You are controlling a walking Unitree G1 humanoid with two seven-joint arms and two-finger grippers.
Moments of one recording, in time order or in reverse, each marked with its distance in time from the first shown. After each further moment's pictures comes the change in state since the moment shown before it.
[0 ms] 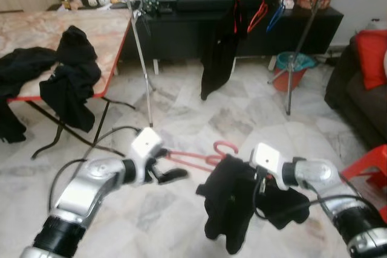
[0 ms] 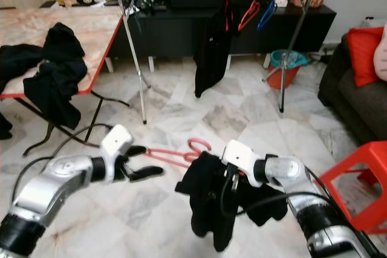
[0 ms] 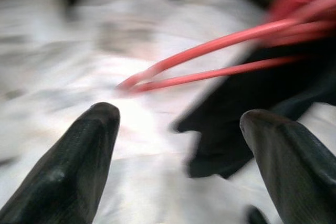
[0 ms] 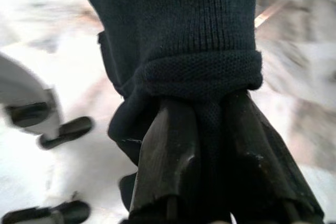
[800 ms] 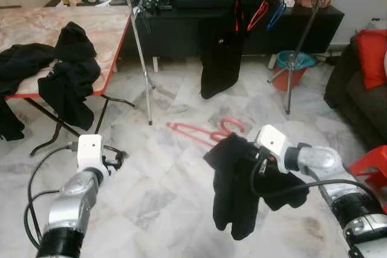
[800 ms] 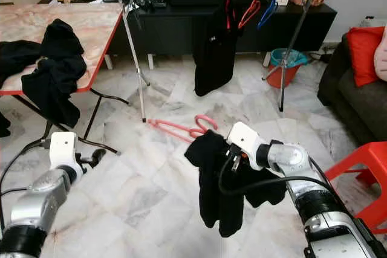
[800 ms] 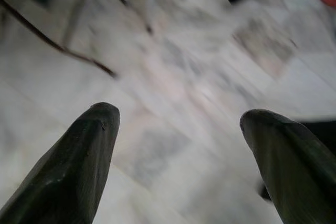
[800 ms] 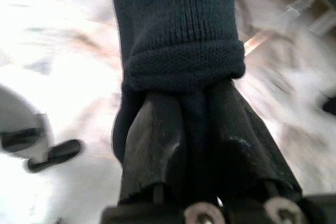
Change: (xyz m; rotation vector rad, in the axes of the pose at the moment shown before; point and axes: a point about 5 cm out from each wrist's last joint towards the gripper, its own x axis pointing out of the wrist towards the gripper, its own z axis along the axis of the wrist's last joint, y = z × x) left arm -0.020 0.035 -0.073 -0.383 0.028 0.582; right arm -0.005 -0.010 0.031 -0.047 -0.170 0.129
